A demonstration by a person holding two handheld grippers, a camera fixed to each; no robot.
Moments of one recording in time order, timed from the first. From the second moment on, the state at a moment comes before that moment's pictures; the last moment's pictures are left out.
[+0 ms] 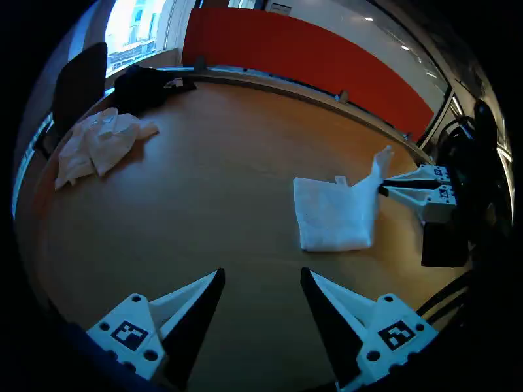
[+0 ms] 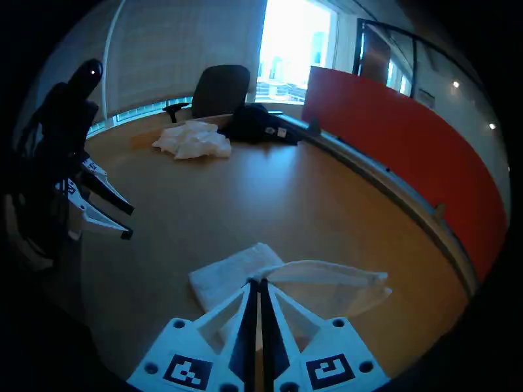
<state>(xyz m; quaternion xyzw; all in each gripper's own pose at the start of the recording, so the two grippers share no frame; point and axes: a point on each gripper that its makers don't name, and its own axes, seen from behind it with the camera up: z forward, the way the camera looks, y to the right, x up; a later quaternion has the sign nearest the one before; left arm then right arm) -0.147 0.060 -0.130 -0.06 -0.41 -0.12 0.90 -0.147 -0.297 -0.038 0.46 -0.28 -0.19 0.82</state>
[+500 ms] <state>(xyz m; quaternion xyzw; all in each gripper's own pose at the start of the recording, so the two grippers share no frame) -0.153 0.057 -0.134 -0.06 -0.42 -0.12 0.90 -0.221 -0.351 -0.067 0.48 -0.35 -0.15 0.79</state>
